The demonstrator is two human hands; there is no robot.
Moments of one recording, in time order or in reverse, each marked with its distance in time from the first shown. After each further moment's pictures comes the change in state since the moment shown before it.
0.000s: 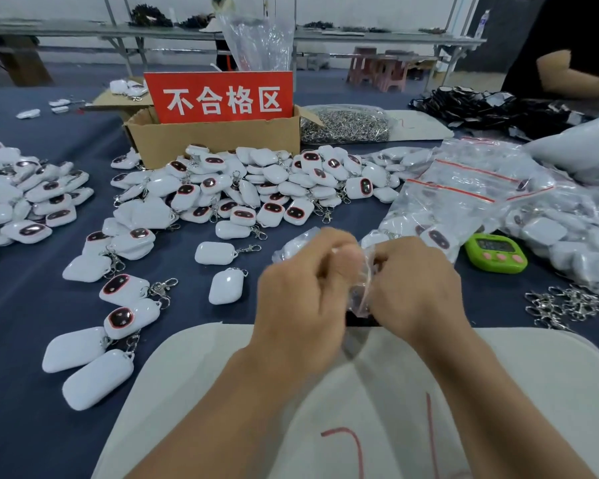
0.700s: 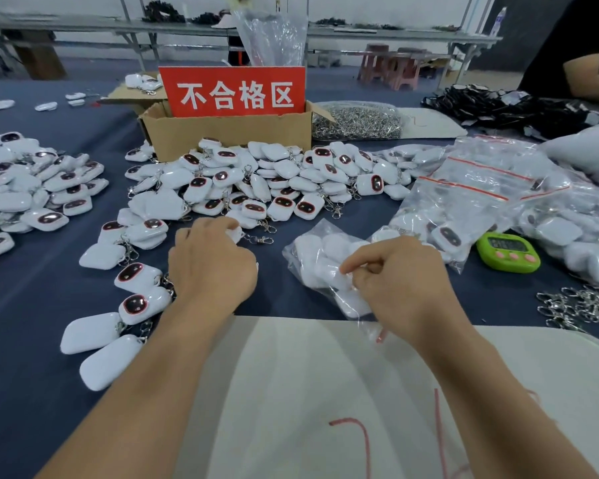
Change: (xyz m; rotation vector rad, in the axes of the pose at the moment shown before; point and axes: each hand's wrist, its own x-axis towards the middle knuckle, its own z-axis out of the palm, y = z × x) left_hand 0.039 -0.069 -0.065 0.750 -0.026 -0.602; right_hand -0.001 -0.005 0.009 0.277 -0.110 0.016
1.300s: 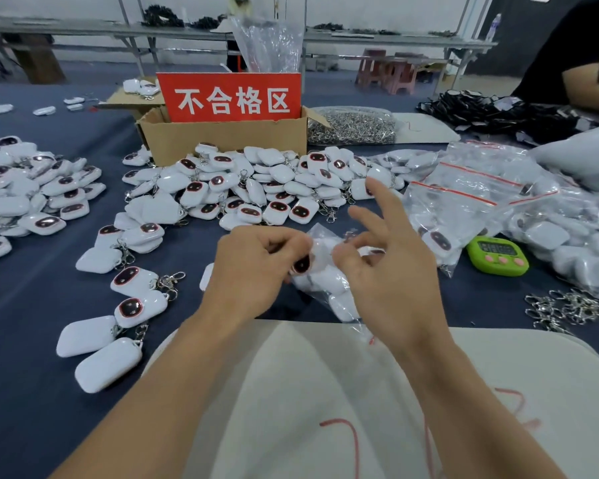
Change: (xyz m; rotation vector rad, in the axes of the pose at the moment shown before) left_hand -0.027 0.029 -0.001 -0.697 -0.217 0.311; right_hand -0.012 -0.010 0.007 0.418 0.196 -0.196
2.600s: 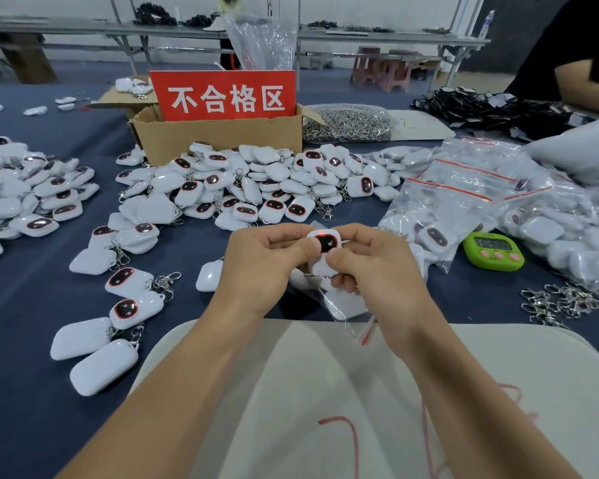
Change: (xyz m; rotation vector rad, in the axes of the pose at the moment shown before) left_hand -0.005 0.011 0.011 -0.452 -0.053 -0.198; right_hand 0.008 0.001 0.002 0.347 -0.226 0.293
